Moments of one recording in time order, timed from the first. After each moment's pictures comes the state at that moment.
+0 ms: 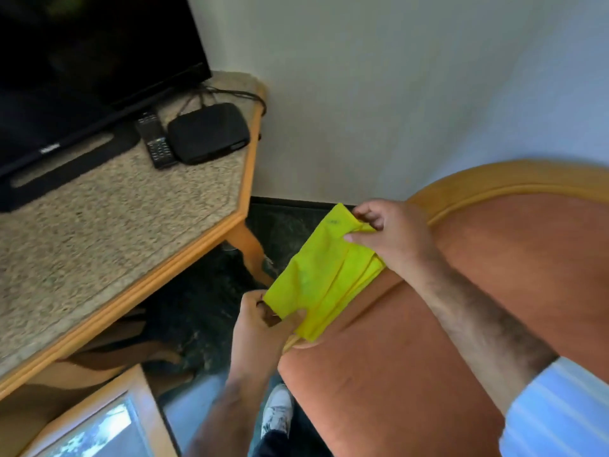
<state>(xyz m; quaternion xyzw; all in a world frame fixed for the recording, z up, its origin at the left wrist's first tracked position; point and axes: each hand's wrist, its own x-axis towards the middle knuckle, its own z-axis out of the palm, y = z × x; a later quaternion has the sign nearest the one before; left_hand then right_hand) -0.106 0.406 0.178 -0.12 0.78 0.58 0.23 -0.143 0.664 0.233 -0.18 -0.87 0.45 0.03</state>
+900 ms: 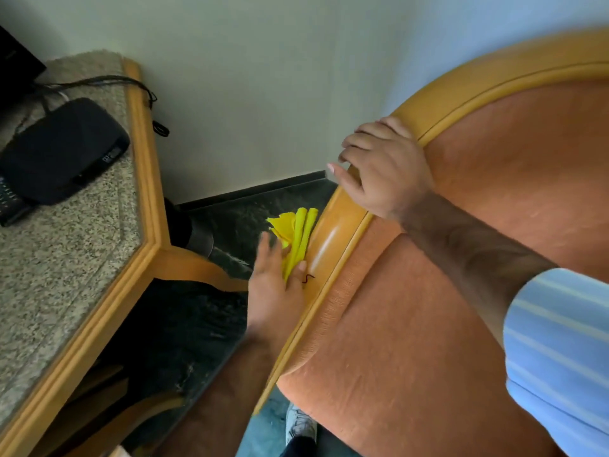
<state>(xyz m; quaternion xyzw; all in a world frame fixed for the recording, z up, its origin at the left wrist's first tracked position) -0.177 0.518 0.091 0.21 0.89 0.35 0.22 -0.162 0.781 0.124 -0.08 -0.97 -0.06 0.22</state>
